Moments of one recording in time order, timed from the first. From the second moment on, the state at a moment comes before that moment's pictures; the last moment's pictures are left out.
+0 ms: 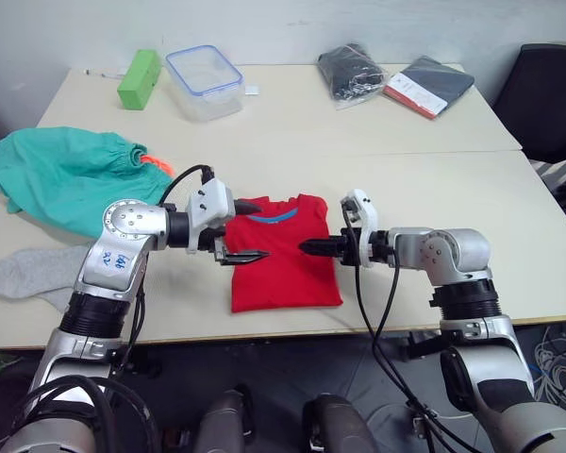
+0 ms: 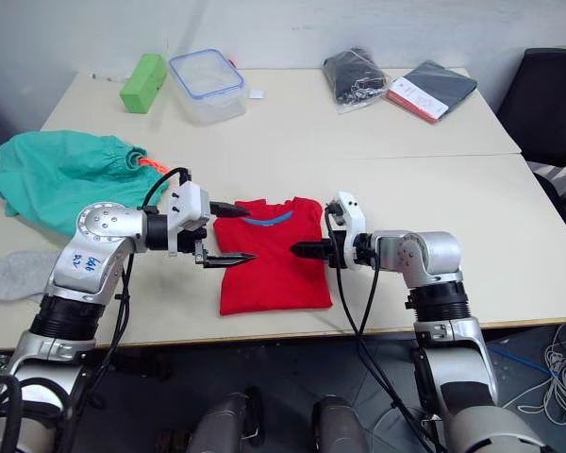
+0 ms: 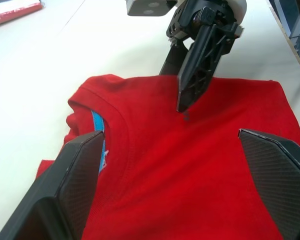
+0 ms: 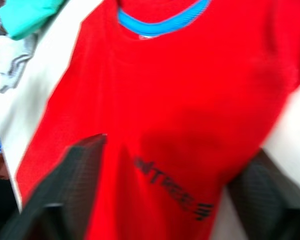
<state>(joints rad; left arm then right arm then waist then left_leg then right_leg) -0.66 0.60 -0.10 0.09 -0.20 0.27 -1.11 -0.78 -0.35 0.00 0.25 0.54 1.19 0.68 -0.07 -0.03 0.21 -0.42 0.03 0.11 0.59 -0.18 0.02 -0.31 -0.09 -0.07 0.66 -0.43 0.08</state>
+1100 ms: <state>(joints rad) -0.67 0.49 -0.13 0.08 -0.23 0.27 -1.07 -0.70 -1.14 0.09 0.72 0.15 0.56 1.01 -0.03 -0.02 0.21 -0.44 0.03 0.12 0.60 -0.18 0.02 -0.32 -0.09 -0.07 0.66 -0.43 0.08</state>
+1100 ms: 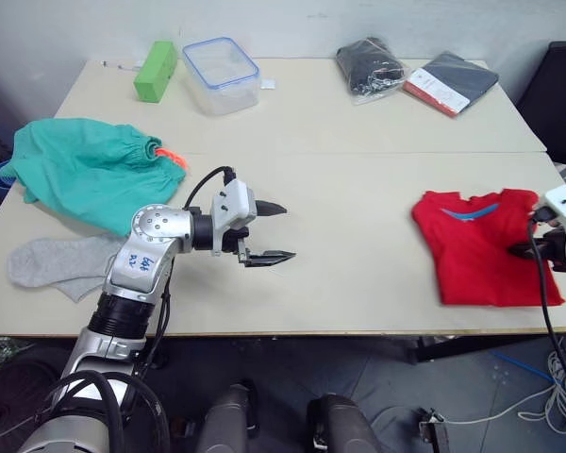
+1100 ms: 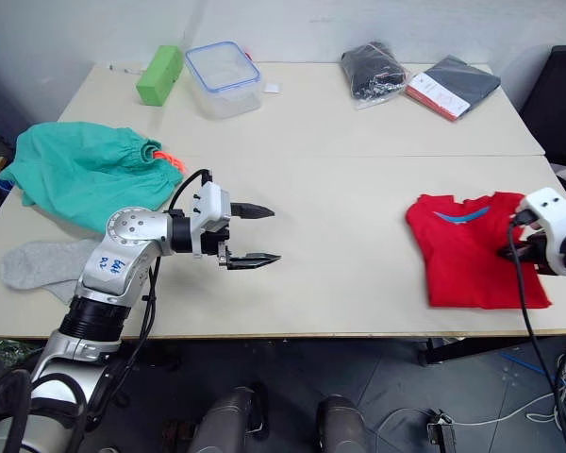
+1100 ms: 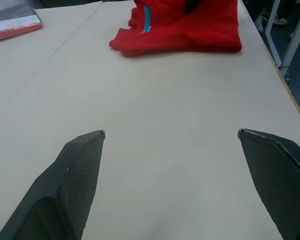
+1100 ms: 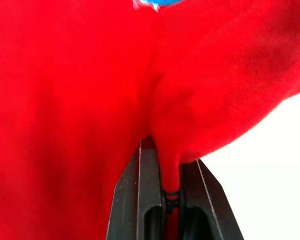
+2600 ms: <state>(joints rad) -0.99 0.66 -0.07 0.85 0.13 0.20 -0.55 -0.51 -0.73 -0.07 -0.55 0.93 0.85 0.74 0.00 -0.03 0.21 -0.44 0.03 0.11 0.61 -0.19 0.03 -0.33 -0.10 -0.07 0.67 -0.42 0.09</state>
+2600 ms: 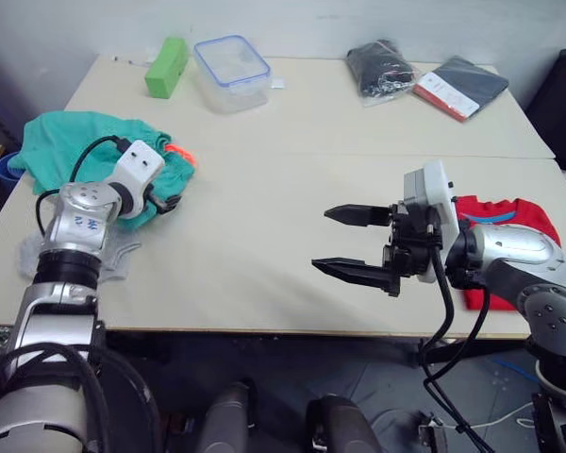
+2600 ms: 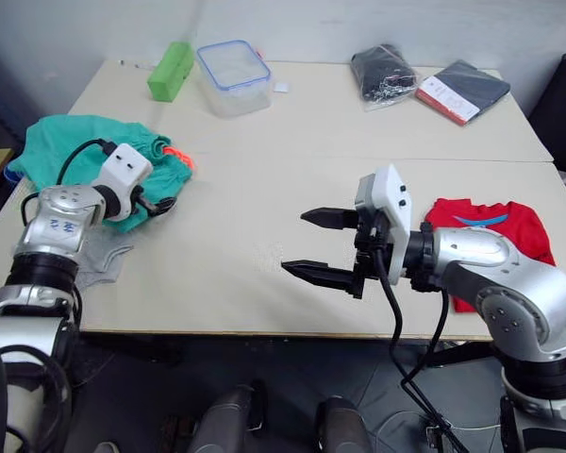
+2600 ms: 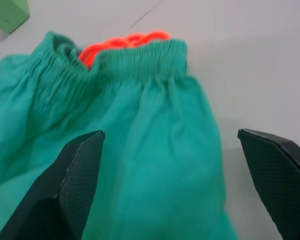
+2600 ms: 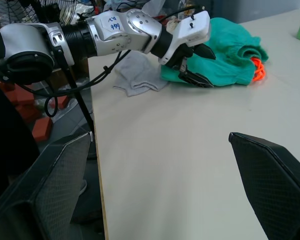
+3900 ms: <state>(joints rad) -0.96 0.38 -0.32 0.54 0.04 -0.19 -1.33 -0.26 -0.88 -0.11 -0.63 0.74 0.73 0.80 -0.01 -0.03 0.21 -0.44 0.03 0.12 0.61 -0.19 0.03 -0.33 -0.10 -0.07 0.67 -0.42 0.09</state>
